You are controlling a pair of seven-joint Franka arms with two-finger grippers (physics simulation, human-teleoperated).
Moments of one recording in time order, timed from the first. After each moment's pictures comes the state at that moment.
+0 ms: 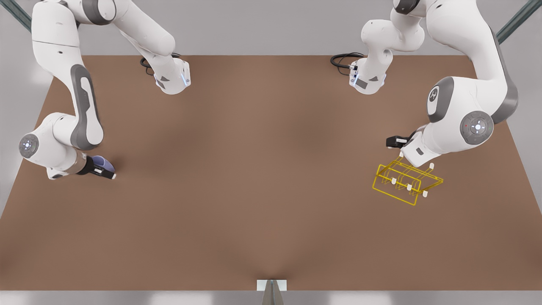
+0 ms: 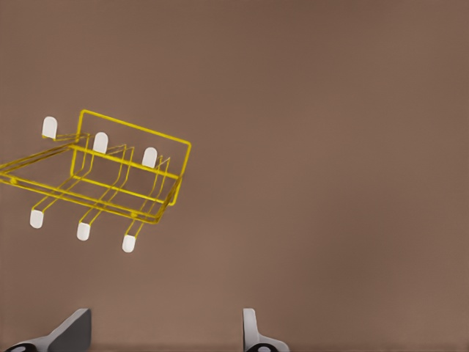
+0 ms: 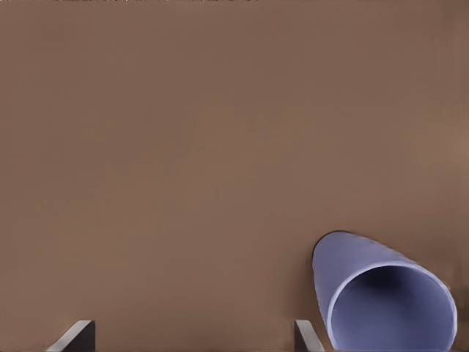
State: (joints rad) left arm -0.21 0.21 0.09 -1.48 -0.04 1.40 -0.01; right arm -0.55 0.30 0.27 -1.97 -0.01 2.17 0.09
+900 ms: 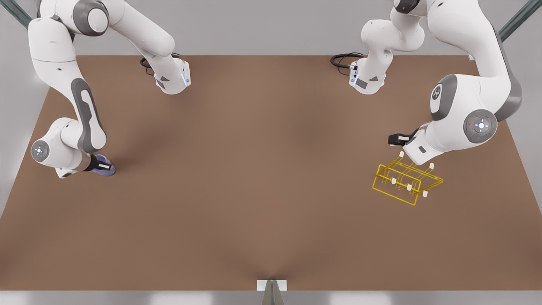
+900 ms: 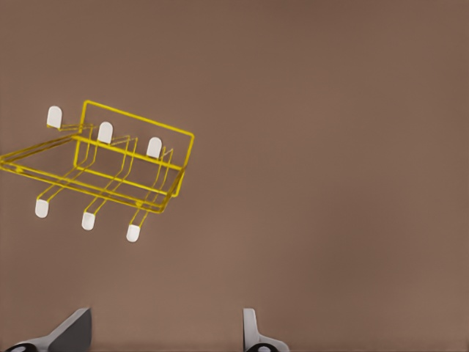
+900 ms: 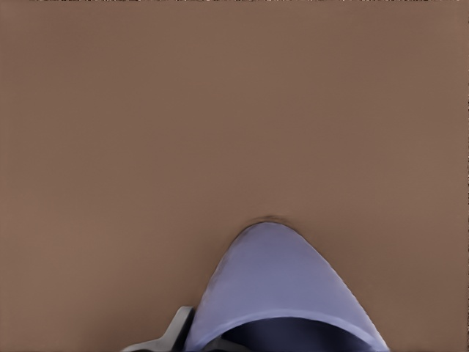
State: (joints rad) left arm -0.21 0.21 0.09 -1.47 -0.04 1.37 0.00; right arm -0.59 0.41 0.22 -2.05 -0.10 2.26 -0.07
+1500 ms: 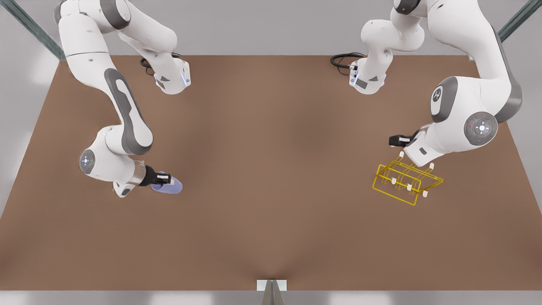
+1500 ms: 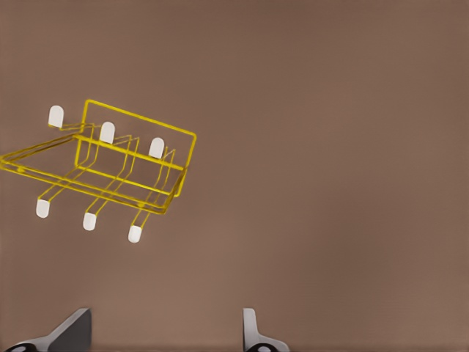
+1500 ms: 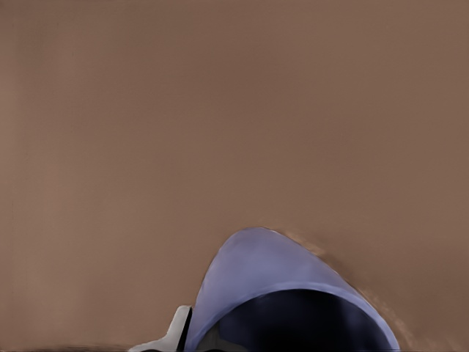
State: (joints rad) left arm -0.21 0.21 0.10 -1.47 -0.04 1.38 0.00; right arm -0.24 0.39 0.43 -1.87 0.40 2.18 -0.04
